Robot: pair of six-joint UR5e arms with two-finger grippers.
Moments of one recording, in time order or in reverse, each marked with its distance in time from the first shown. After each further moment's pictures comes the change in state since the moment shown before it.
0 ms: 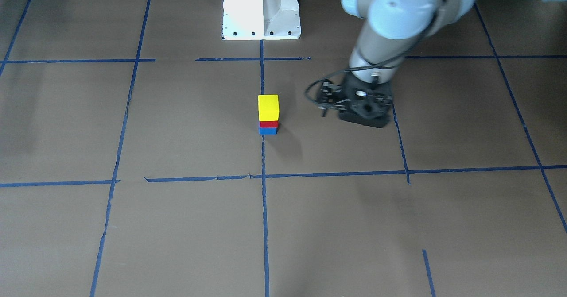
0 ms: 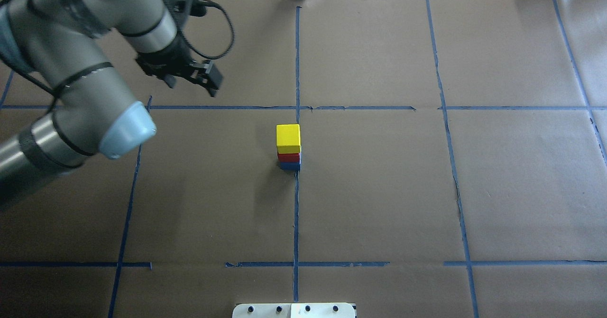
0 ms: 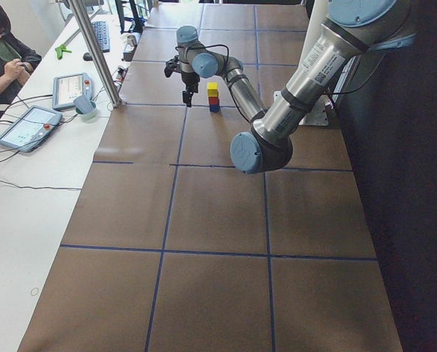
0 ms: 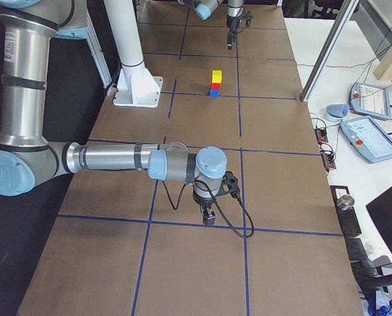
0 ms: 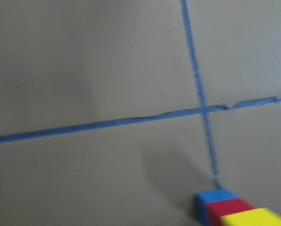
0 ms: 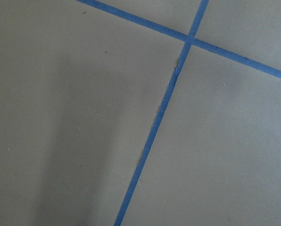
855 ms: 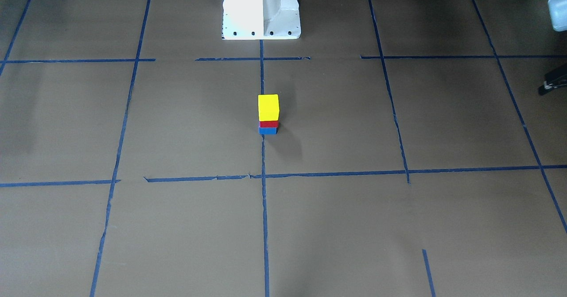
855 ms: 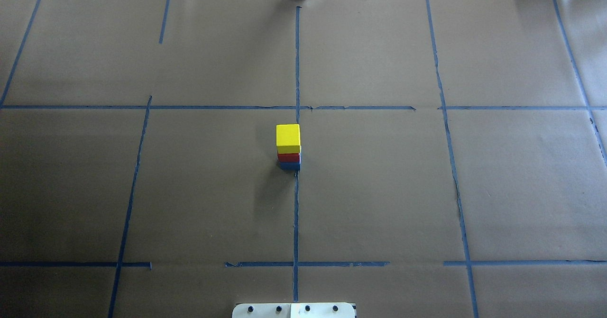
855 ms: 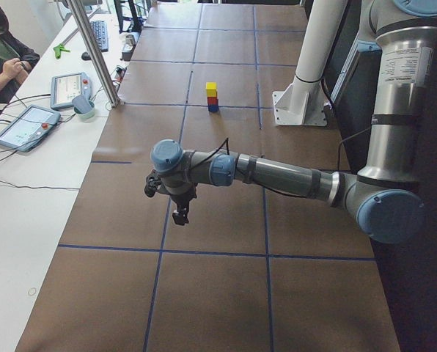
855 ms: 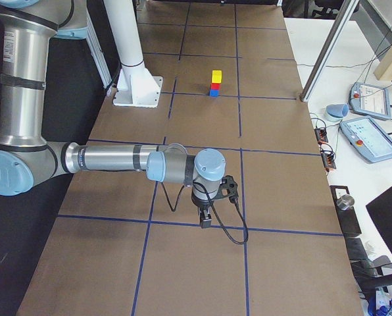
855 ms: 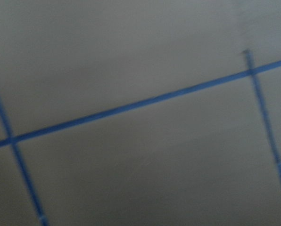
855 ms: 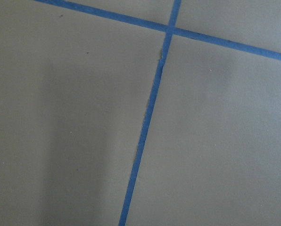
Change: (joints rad) left arm -0.551 0.617 0.067 -0.046 -0.227 0.670; right arm 0.012 -0.009 -0.005 0.000 -0.005 0.141
